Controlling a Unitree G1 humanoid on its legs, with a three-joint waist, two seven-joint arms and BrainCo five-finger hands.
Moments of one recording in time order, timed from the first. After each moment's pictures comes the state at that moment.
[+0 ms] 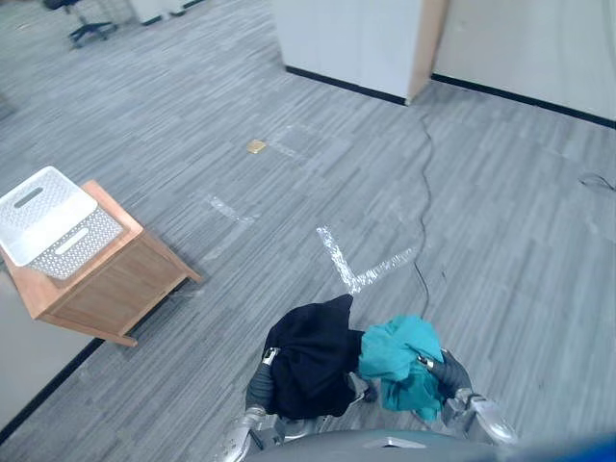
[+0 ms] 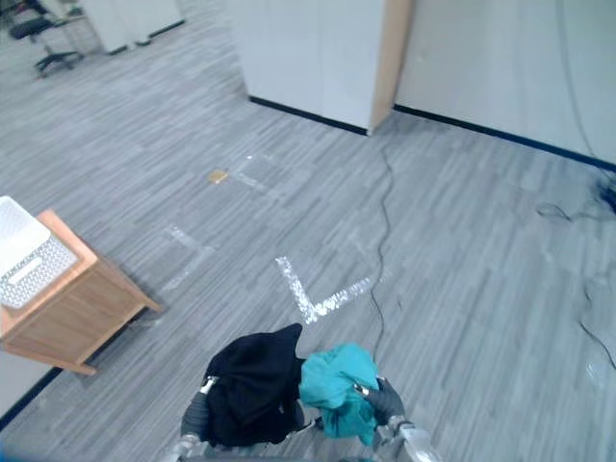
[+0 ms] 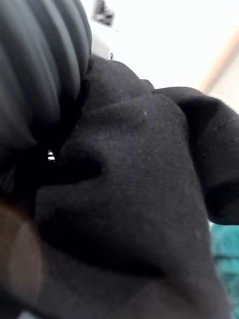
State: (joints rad) left arm 0.38 0.11 -0.23 0.48 -0.58 -0.24 -0.14; right arm 0.29 -0.12 0.04 0.55 0.43 -0.08 0.29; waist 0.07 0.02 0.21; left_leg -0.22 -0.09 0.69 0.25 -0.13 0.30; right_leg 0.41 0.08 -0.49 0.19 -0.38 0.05
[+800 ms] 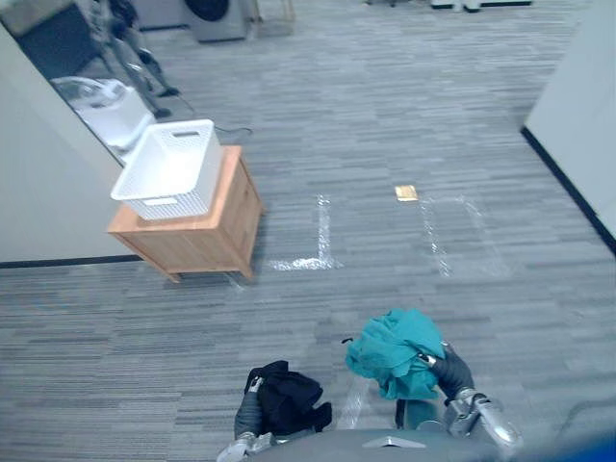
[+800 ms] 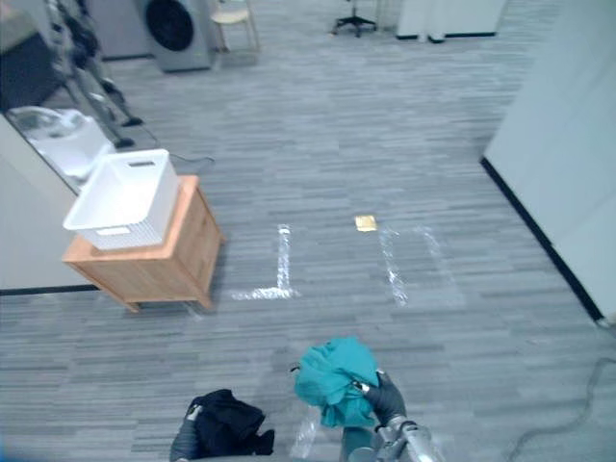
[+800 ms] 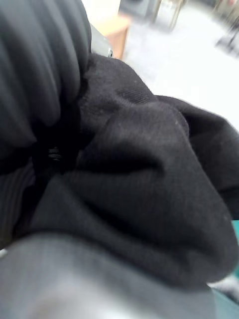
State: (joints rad) left arm 0.44 0.09 -0.18 0.50 -0.52 -0.25 -0.06; right arm 0.35 -0.21 0.02 0.40 0.54 -0.12 0.38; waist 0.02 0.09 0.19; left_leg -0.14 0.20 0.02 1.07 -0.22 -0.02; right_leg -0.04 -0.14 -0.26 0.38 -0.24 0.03
